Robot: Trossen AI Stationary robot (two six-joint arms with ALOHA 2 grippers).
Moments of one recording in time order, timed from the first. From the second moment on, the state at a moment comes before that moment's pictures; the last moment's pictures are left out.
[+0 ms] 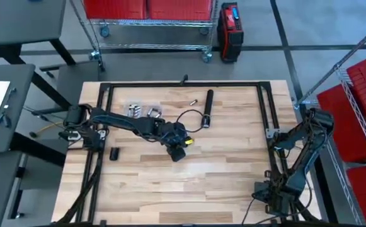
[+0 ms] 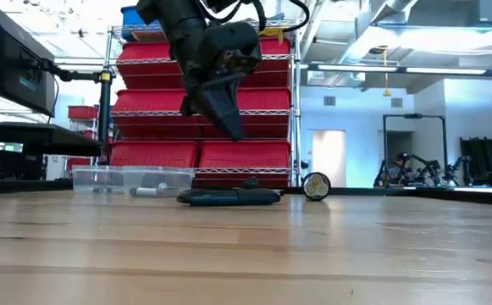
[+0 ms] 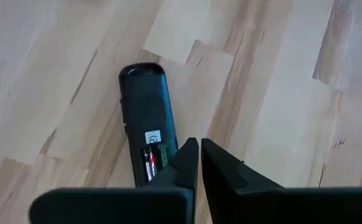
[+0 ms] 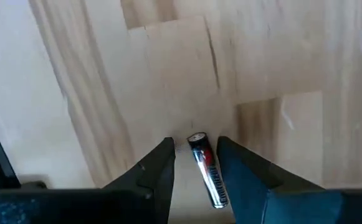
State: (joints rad) left arm -0.05 1.73 1.24 -0.40 -0.09 -0.43; right arm 1.23 1.57 0.76 -0.62 0.00 1.39
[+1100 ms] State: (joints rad) left arm -0.02 1.50 1.24 -0.39 -0.09 -0.33; right arm 0.96 1.23 0.72 -0.67 0.53 1.16
